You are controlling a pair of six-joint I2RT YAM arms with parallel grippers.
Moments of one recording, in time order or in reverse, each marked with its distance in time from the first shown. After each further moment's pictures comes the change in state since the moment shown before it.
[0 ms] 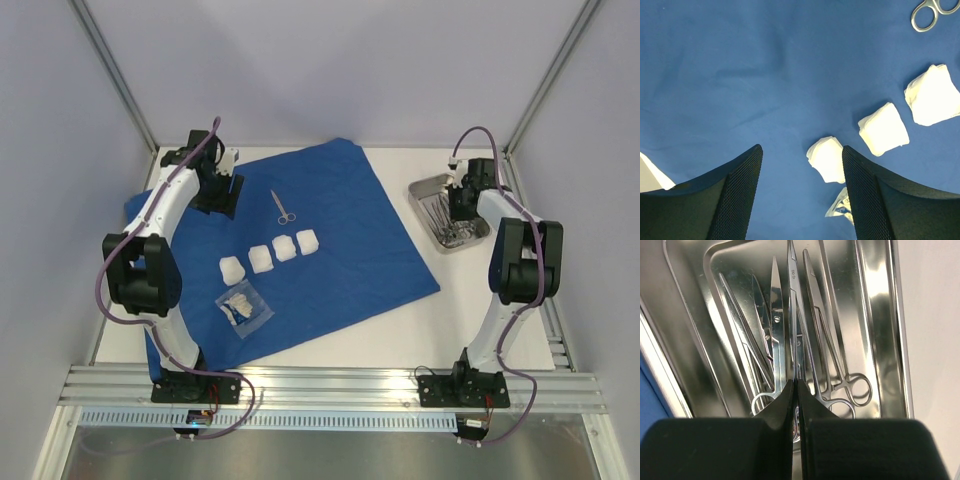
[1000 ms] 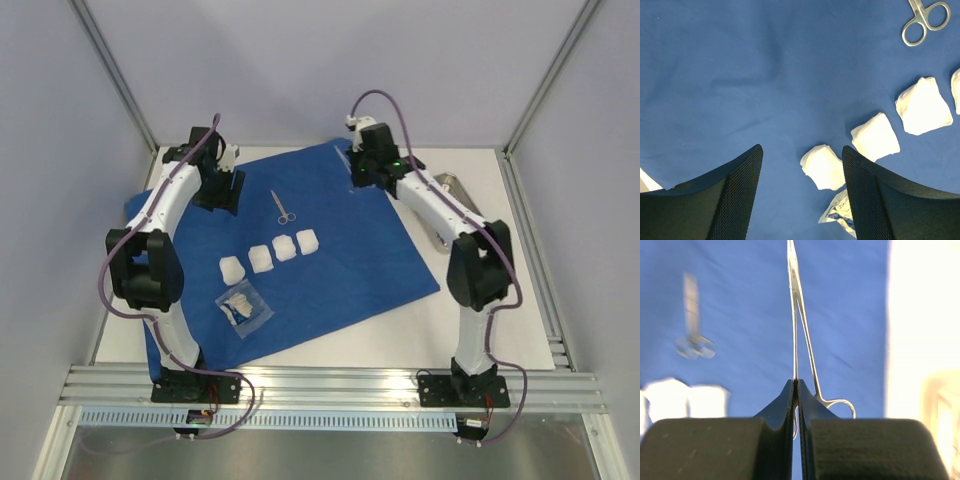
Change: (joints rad) left arm 0.000 0.048 0.050 -0.002 0.018 -0.034; right arm 0.597 0.119 0.502 -0.062 0.134 0.291
